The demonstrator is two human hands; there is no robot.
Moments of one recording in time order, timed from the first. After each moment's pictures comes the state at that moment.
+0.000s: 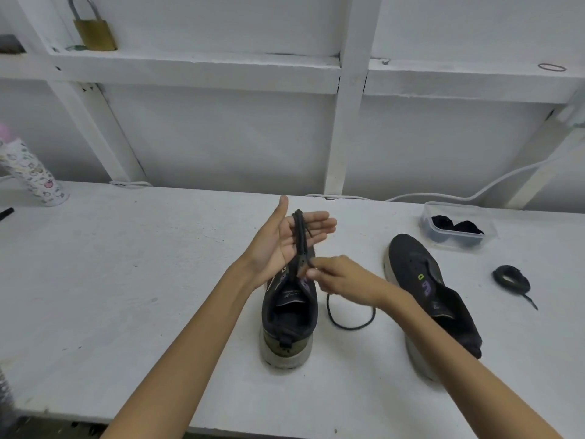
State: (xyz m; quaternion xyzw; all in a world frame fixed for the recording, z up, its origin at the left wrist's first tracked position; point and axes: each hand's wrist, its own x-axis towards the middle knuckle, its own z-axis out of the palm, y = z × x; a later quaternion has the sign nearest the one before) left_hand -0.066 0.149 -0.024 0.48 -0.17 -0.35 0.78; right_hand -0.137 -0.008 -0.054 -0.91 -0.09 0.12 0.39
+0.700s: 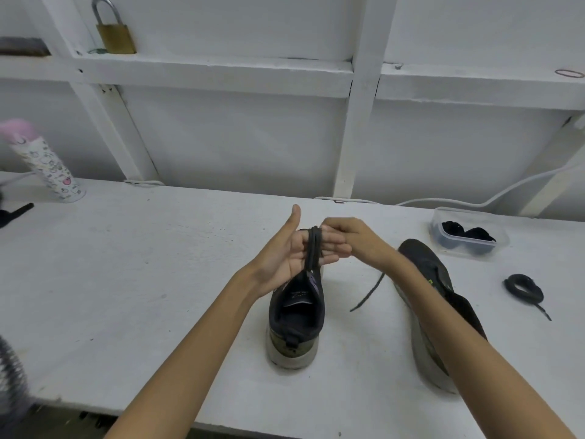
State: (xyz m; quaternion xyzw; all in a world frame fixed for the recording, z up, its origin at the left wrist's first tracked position) left_hand -0.080 0.156 -0.024 0.51 -0.18 -0.40 0.74; right_hand -0.095 -0.026 -0.030 -0.86 -0.06 0.03 0.51
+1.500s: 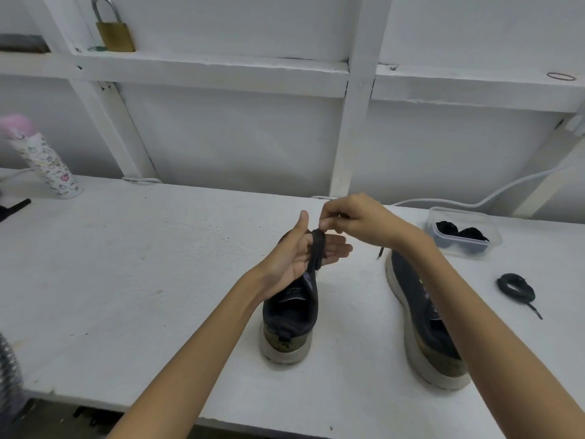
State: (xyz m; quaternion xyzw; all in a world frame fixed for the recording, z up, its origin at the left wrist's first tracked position) left_hand -0.091 0.143 -0.032 0.56 -0.19 -0.38 0.71; right_hand -0.099 -0.036 0.022 -0.95 -0.15 0.01 0.28
